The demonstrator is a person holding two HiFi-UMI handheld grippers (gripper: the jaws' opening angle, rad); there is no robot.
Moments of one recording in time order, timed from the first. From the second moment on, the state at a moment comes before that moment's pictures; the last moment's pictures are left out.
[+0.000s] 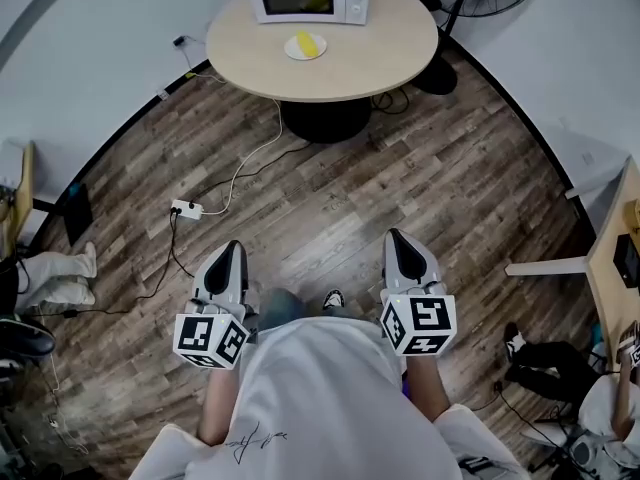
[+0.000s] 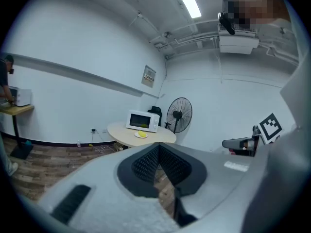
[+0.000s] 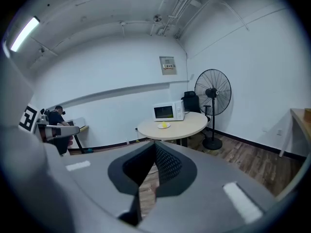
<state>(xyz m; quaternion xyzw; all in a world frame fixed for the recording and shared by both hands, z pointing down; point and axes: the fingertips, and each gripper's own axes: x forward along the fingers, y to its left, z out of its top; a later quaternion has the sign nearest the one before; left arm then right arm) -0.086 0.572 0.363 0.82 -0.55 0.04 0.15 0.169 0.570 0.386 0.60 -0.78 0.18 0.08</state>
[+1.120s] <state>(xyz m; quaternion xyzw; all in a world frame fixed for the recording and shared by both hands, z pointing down) -0.092 0.439 0.382 0.84 -0.51 0.07 0.18 0.127 0.445 0.384 0.57 -0.80 0.18 0.06</state>
